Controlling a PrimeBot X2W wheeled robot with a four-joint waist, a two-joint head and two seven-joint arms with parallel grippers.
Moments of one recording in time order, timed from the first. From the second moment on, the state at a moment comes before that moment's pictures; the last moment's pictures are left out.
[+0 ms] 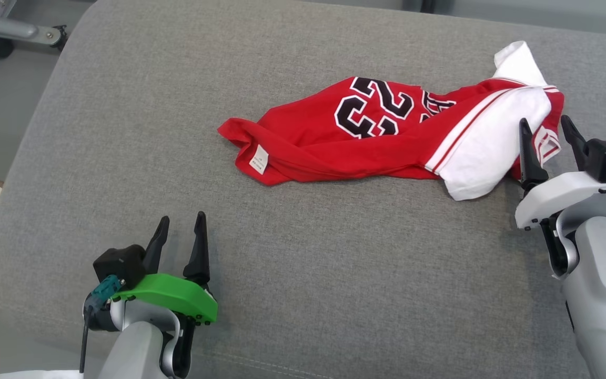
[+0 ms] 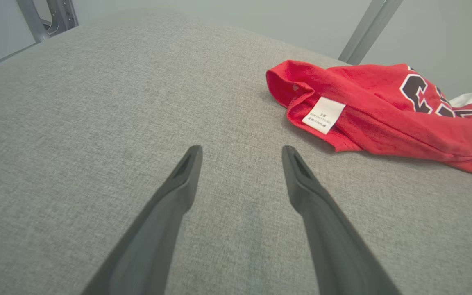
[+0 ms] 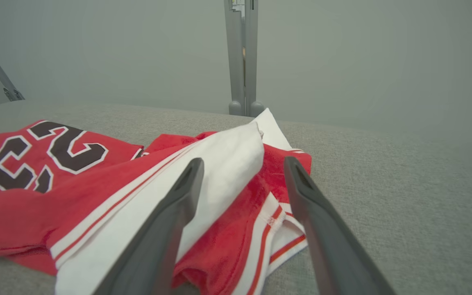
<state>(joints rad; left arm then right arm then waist) -0.30 0.05 -0.20 0.55 -0.45 -0.09 -0.26 -0.56 -0.20 -0.05 0.65 0.13 0.13 -0.26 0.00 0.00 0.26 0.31</state>
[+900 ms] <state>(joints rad) -0.27 0.05 -0.23 0.55 -0.49 -0.09 -0.26 -0.37 -0.26 0.11 0.47 0.44 0.13 -0.26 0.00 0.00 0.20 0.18</state>
